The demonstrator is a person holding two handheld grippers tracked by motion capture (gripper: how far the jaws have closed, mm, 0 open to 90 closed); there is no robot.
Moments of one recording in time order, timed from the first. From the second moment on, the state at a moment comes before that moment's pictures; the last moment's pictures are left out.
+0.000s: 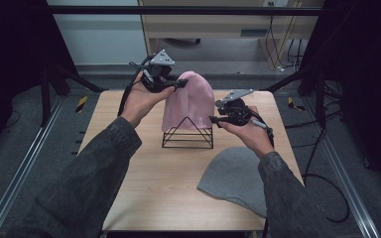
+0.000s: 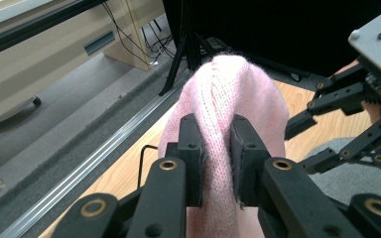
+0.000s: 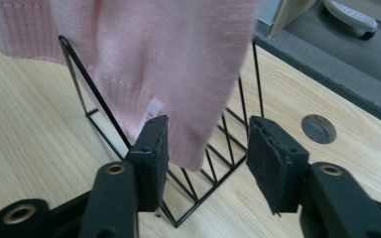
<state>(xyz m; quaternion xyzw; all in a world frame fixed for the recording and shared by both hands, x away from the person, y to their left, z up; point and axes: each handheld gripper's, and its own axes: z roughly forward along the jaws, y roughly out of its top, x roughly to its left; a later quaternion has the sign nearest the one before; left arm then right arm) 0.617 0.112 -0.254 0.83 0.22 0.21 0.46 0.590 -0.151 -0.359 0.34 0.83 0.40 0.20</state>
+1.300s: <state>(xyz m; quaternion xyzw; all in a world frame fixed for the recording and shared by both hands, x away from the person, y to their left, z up) 0.587 0.116 -0.298 0.84 0.24 0.21 0.44 0.522 -0.203 -0.395 0.40 0.81 0.36 0.24</state>
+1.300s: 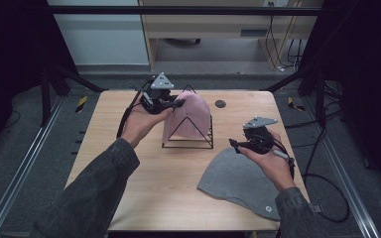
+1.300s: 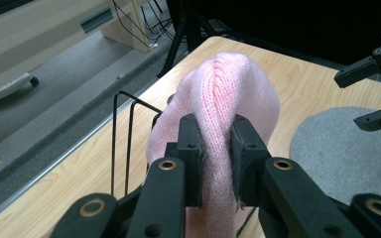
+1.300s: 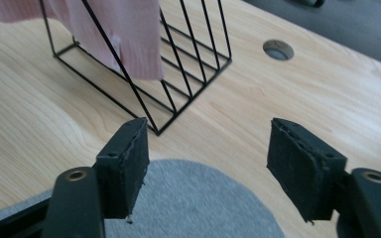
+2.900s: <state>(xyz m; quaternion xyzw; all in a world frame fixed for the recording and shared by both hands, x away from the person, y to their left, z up) 0.572 0.135 -0.332 0.83 0.27 0.19 0.44 0.502 -0.259 -0.458 0.51 0.75 0.34 0.26</state>
